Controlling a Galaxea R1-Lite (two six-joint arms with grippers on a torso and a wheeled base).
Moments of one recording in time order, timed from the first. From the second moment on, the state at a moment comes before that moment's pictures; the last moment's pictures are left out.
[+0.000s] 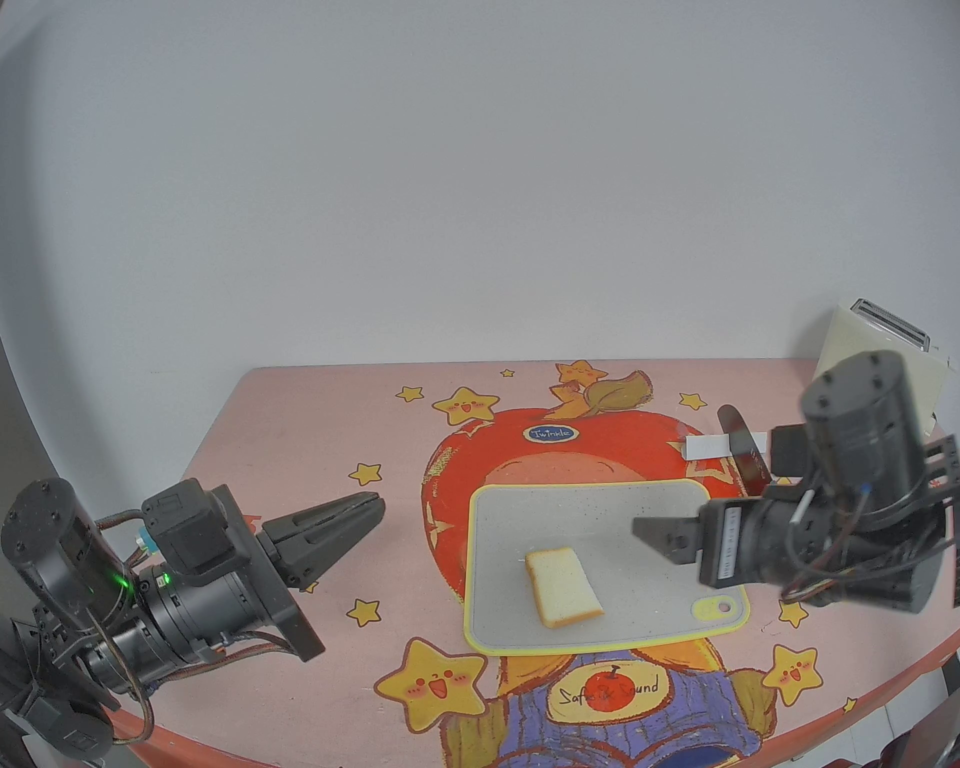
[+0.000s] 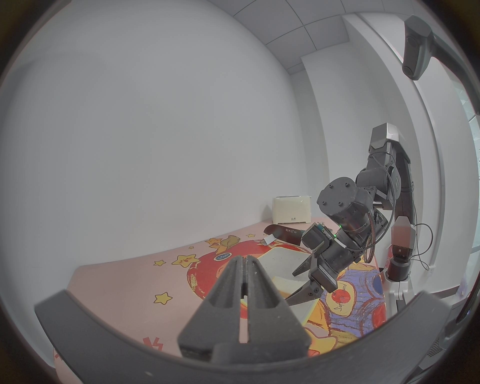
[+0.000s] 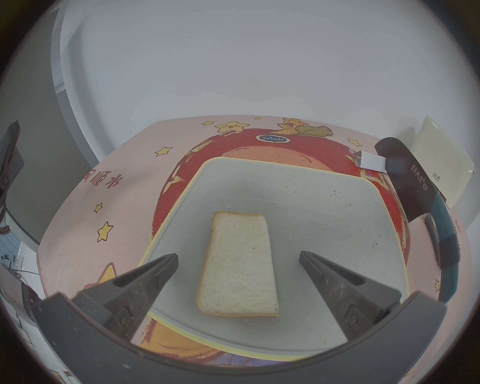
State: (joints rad) left arm -0.63 1.53 -0.21 -1.39 -0.20 0.00; right arm 0.83 1.44 -0.85 0.09 -0.41 0.61
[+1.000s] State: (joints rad) left arm -0.87 1.62 -0.30 -1.28 0.08 -0.17; right arm 0.54 1.24 -0.76 0.07 -0.35 0.46
